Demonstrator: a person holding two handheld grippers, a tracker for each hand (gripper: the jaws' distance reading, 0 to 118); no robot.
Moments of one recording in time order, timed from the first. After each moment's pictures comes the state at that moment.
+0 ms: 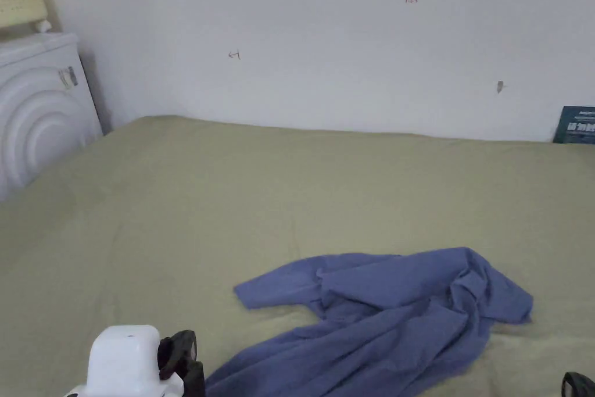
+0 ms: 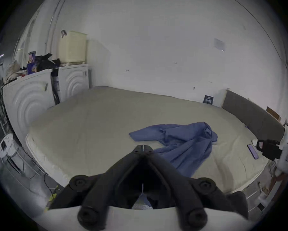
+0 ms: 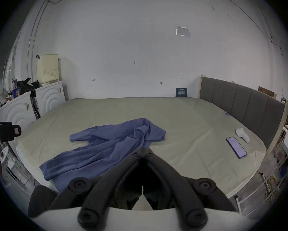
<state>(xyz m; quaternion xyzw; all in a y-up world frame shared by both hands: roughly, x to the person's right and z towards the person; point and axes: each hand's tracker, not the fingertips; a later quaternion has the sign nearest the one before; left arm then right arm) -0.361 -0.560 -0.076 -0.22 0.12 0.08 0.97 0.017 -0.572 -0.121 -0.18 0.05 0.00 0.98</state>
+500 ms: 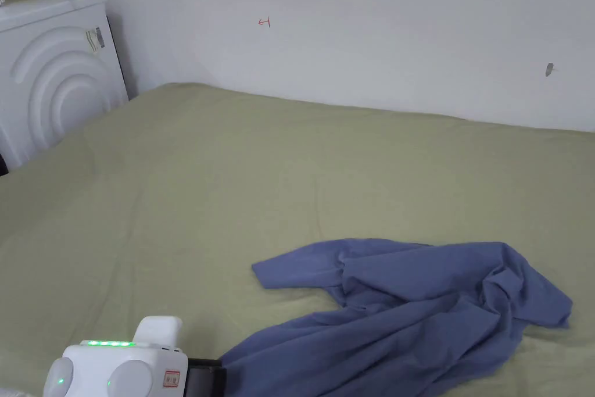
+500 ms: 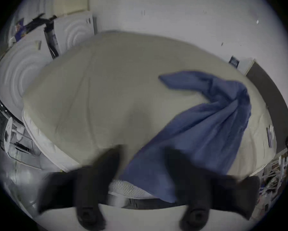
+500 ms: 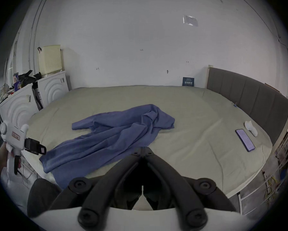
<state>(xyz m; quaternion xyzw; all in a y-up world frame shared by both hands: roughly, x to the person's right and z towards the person) -0.455 -0.689 -0.180 -0.51 0.10 0.12 0.84 0.001 -0.606 -0.143 -0.23 0.07 0.00 0.97</state>
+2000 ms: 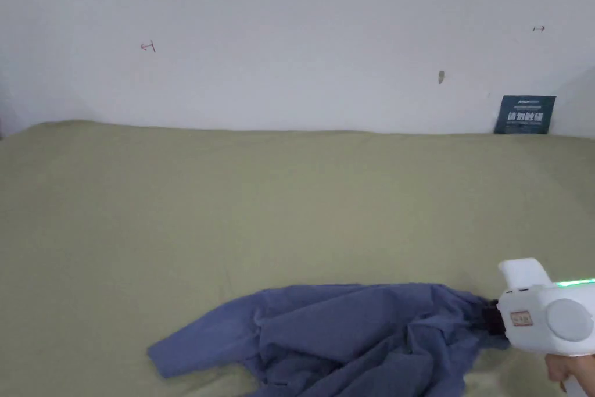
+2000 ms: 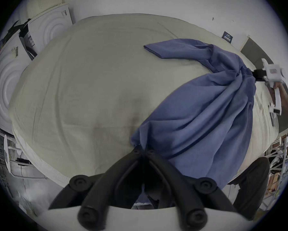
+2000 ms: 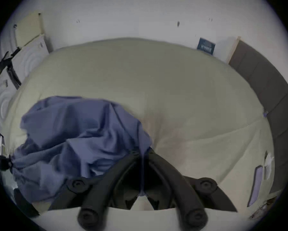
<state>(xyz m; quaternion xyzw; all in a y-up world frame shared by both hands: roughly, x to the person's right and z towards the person) -0.449 -0.687 -0.190 -0.51 0.07 0.08 0.85 0.071 -0.643 -0.459 -0.41 0.09 0.08 0.91</state>
